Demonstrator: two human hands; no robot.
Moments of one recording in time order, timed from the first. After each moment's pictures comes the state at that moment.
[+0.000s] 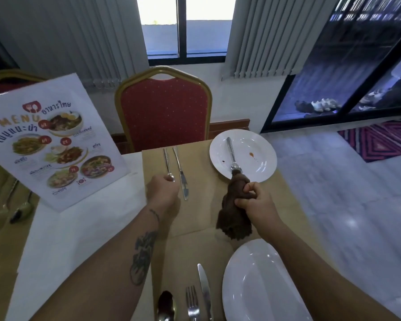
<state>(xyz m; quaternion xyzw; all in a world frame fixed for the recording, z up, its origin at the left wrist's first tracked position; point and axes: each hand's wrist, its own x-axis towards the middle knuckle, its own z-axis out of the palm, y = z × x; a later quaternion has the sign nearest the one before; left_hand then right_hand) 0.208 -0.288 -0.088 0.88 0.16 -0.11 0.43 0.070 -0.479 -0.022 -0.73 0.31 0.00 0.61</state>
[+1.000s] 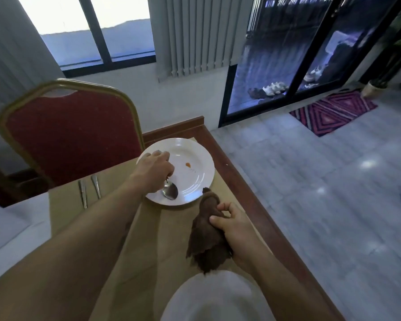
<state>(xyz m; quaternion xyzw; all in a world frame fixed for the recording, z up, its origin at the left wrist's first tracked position) 0.285 -0.476 -0.060 0.88 -0.46 -0.03 -0.10 0.046 -0.584 -0.051 -0.56 0.41 0.02 0.72</state>
